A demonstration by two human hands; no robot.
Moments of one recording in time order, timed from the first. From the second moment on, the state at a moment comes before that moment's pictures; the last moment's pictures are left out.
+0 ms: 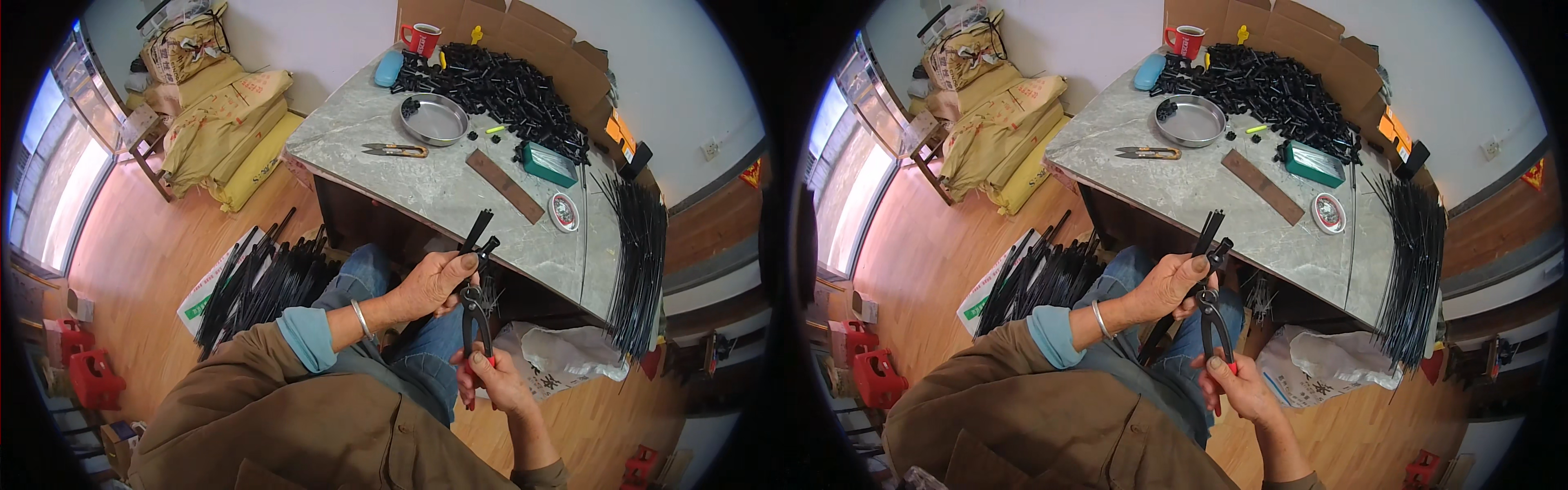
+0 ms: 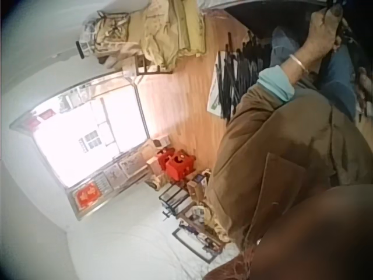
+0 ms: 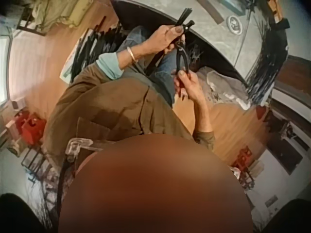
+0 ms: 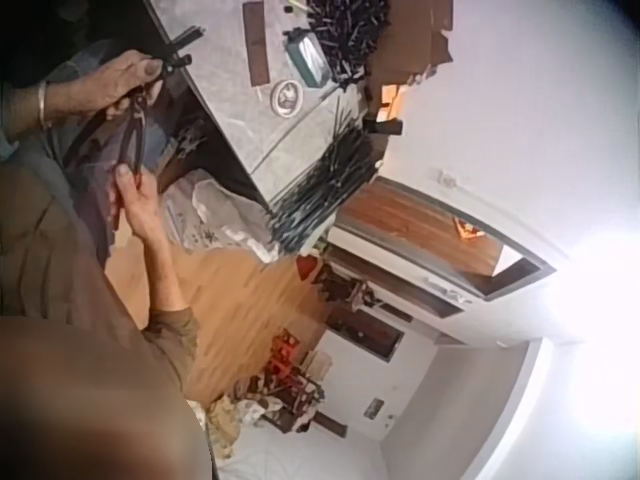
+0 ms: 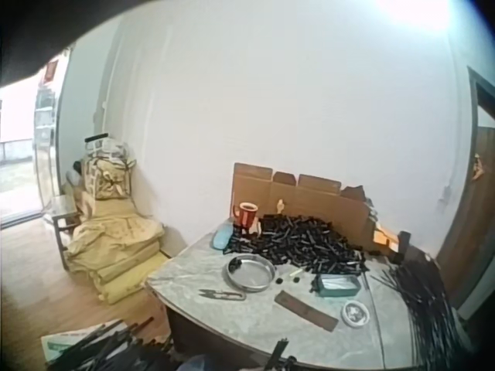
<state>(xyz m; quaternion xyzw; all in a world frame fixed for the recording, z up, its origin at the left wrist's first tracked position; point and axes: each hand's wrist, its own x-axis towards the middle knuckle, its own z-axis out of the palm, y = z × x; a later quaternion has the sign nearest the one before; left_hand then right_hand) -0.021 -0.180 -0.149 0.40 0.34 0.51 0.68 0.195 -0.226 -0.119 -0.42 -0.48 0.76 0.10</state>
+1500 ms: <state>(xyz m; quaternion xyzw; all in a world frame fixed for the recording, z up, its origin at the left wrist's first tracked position) -0.022 -0.123 -0.185 0.34 0.39 0.52 0.68 0.267 0.089 -0.130 -0.68 -0.71 0.00 0.19</state>
